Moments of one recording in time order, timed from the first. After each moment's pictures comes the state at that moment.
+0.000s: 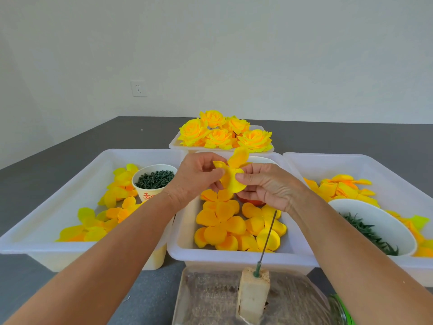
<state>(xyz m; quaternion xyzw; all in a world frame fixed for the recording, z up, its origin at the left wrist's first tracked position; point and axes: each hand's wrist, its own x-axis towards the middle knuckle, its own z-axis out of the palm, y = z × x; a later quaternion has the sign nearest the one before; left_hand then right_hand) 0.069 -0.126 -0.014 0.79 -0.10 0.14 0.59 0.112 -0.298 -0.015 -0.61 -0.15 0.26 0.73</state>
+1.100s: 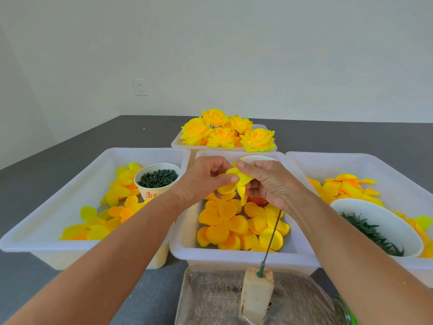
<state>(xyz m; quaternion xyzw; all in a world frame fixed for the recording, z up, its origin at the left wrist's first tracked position) 0.073 -0.127 -0.021 0.83 -0.15 0.10 0.53 0.110 -0.289 -0.015 -0.66 -0.13 0.18 0.72</state>
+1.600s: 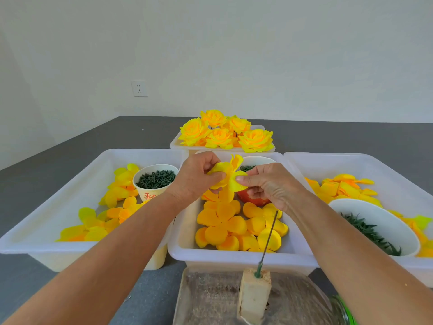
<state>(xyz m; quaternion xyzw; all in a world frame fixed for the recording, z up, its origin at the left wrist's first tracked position) 0.083 -0.121 -0.025 0.83 -0.09 0.18 0.52 0.114 -0.296 -0.018 -0.74 -0.08 0.13 0.66</state>
